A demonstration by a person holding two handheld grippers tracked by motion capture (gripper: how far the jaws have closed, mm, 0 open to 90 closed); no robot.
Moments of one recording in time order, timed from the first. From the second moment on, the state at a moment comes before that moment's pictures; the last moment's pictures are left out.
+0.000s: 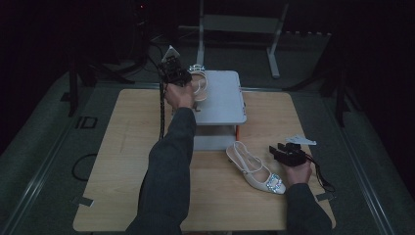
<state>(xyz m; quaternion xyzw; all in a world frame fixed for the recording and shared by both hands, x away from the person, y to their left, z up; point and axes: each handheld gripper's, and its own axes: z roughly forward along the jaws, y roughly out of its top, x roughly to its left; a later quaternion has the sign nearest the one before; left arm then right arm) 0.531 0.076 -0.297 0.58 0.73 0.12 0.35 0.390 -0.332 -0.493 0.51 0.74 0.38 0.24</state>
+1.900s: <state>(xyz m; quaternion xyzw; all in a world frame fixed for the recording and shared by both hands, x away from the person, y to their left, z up) 0.455 0.183 -0.297 0.67 0.56 0.16 0.45 0.388 -0.328 -0.492 0.50 0.74 0.38 0.23</state>
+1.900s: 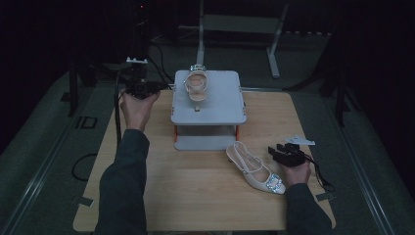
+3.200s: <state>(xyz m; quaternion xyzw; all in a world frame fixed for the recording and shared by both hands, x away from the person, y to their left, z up) 0.377 0.193 -0.503 0.70 0.57 0.16 0.40 0.308 -0.312 -0.453 0.40 0.80 0.39 0.21</state>
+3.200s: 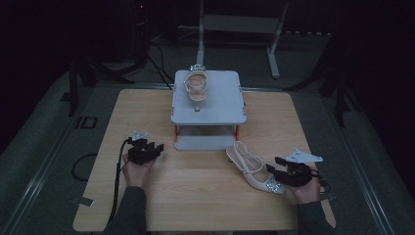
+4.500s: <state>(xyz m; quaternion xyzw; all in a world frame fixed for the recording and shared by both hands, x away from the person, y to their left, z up) 0.377 0.197 -0.509 0.68 0.58 0.16 0.42 0.289 -0.313 -0.478 0.37 0.85 0.30 0.22</state>
